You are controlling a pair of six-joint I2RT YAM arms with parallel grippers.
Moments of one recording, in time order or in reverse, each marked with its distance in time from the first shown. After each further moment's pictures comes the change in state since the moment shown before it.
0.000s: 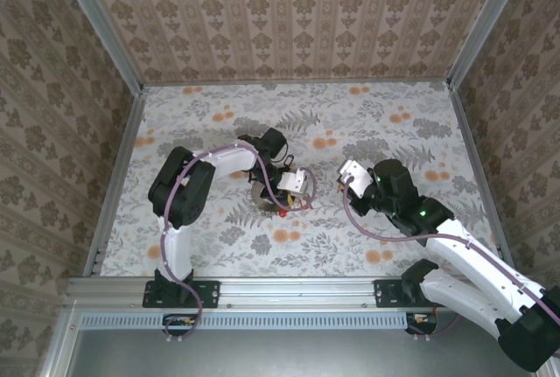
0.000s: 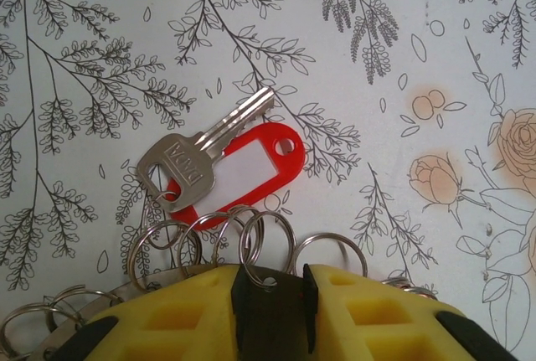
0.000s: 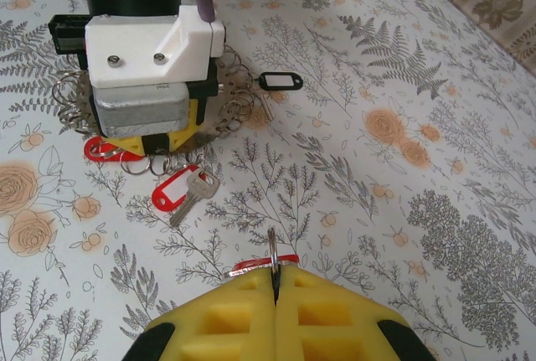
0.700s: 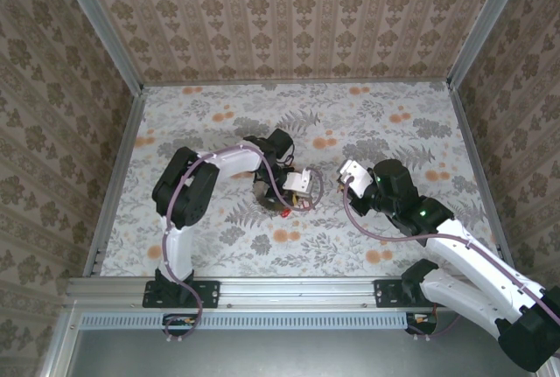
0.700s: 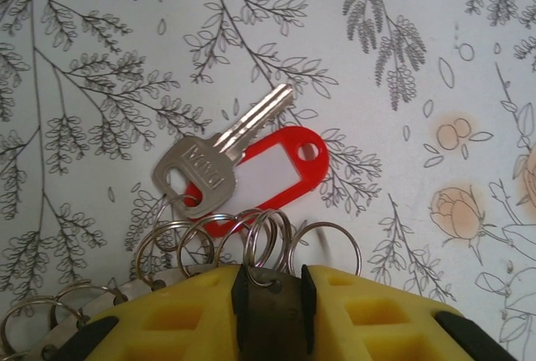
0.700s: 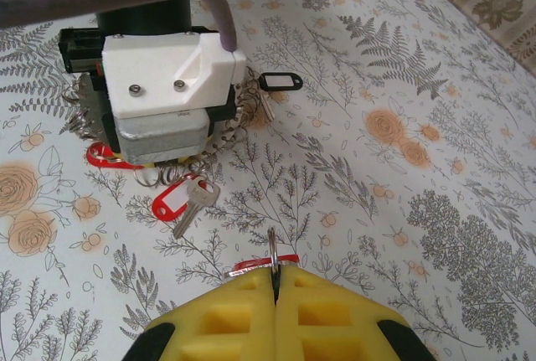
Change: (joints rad) left arm -0.038 0.018 0.028 0.013 -0.042 -0.084; right arm 0.000 0.000 0.000 0.000 0.000 0.000
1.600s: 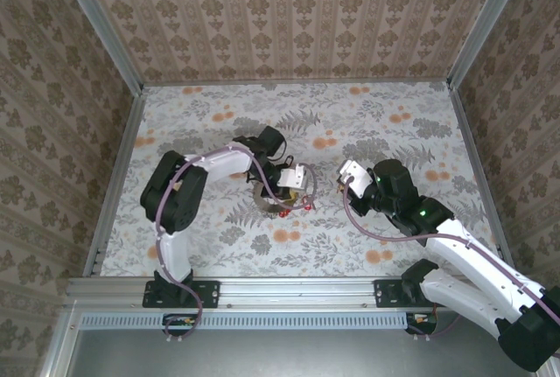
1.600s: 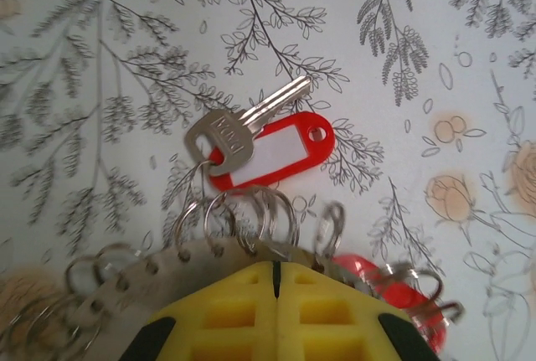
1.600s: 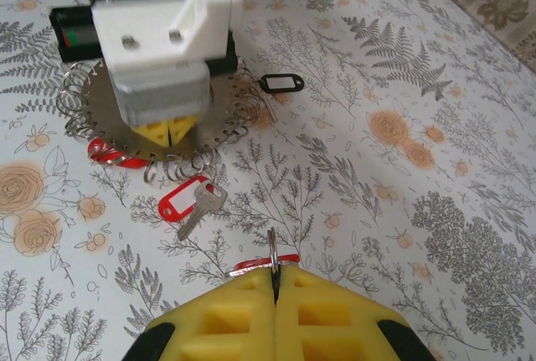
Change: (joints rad) left arm 0.043 -0.112 -0.095 0.077 0.026 -0.040; right arm 0.000 0.003 0.000 0.000 -0.018 0.001
